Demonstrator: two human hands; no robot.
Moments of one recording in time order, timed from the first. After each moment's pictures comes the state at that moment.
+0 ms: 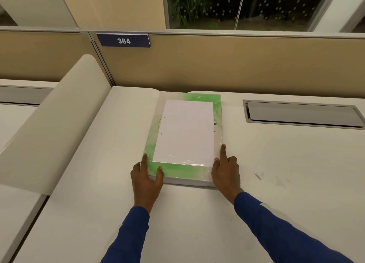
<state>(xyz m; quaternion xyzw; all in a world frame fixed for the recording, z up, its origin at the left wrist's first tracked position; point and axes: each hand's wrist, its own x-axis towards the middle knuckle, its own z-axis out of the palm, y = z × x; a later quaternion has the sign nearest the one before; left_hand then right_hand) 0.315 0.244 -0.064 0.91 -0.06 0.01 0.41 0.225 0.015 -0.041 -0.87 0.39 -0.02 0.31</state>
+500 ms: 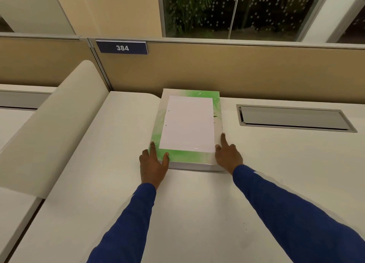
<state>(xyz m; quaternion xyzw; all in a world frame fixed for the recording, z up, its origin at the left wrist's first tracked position) 0.352 0.199 -0.053 0.94 -0.09 -0.05 0.34 0.262 -0.041 -0.016 -0.88 0.39 0.08 0.26</state>
